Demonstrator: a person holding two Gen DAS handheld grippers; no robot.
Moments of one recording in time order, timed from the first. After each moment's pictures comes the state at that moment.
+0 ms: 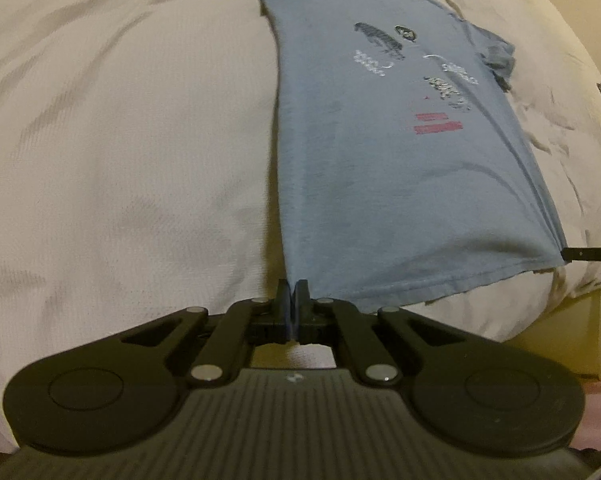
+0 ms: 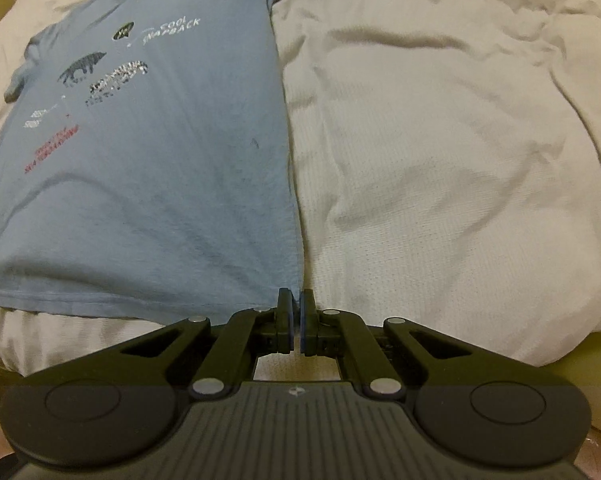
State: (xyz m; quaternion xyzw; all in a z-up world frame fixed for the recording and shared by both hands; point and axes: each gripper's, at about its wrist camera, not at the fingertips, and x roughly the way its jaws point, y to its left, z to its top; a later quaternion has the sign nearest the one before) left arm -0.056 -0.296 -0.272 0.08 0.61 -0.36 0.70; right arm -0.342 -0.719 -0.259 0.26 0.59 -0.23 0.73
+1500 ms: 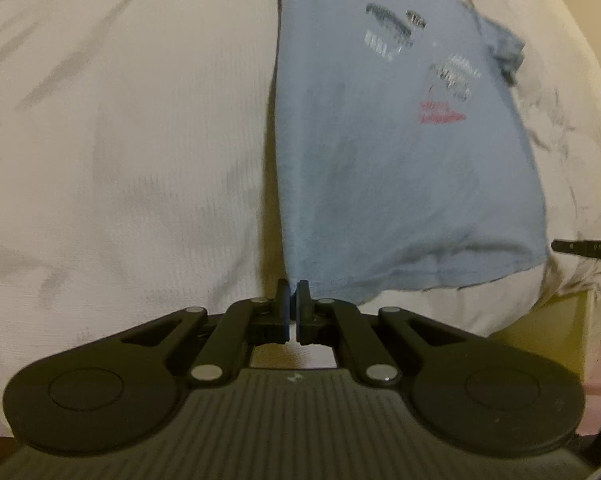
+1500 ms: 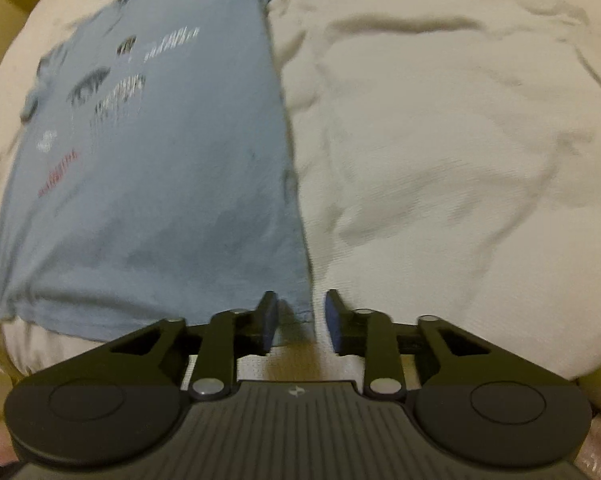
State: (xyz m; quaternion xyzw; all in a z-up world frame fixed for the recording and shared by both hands) left arm -0.048 -0.283 -0.279 0.07 0.65 -0.35 0.67; right arm -0.341 -0.749 -0.279 0.31 0.58 -0.18 0.73
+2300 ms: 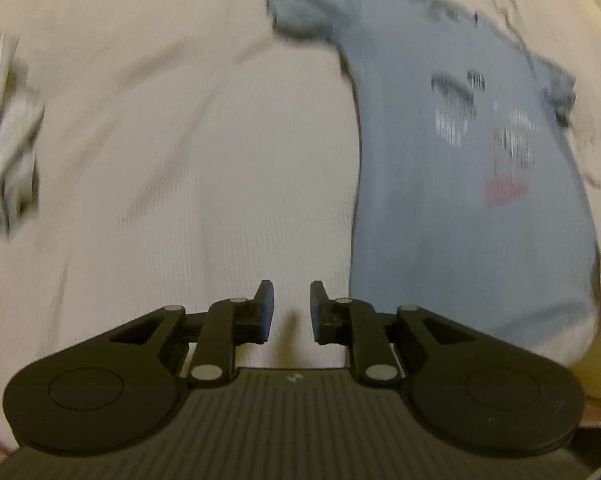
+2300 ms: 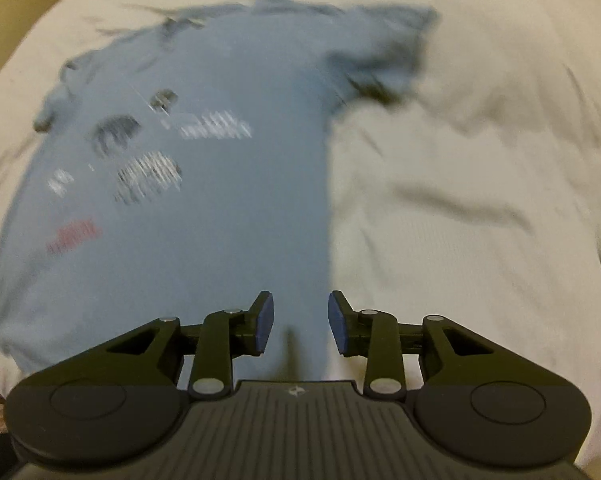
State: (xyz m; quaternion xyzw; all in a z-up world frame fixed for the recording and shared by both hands) left arm 0.022 -0.306 -0.229 0.13 0.58 -0.31 0.74; right arm -0.222 -0.777 -0.222 0.19 0.56 -0.16 0.79
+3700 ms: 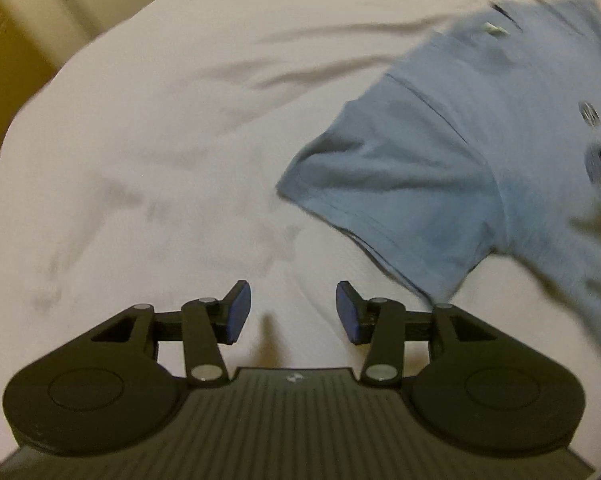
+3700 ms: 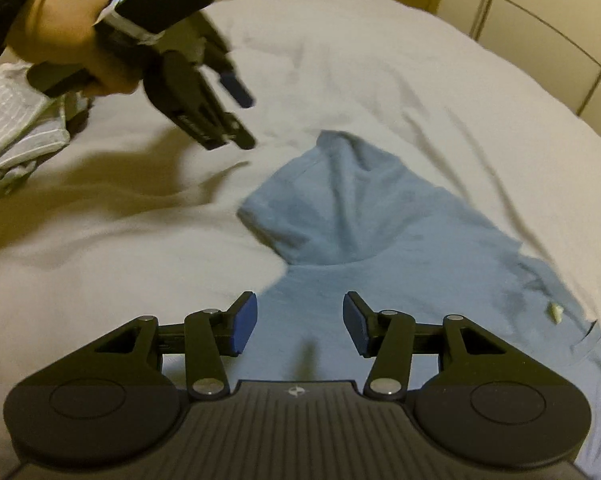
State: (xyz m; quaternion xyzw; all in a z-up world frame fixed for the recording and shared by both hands) left arm 0.265 -0.439 -0.275 0.41 0.36 -0.44 0.72; right arm 0.102 -0.536 -0.250 -0.07 0.49 0.07 0.87
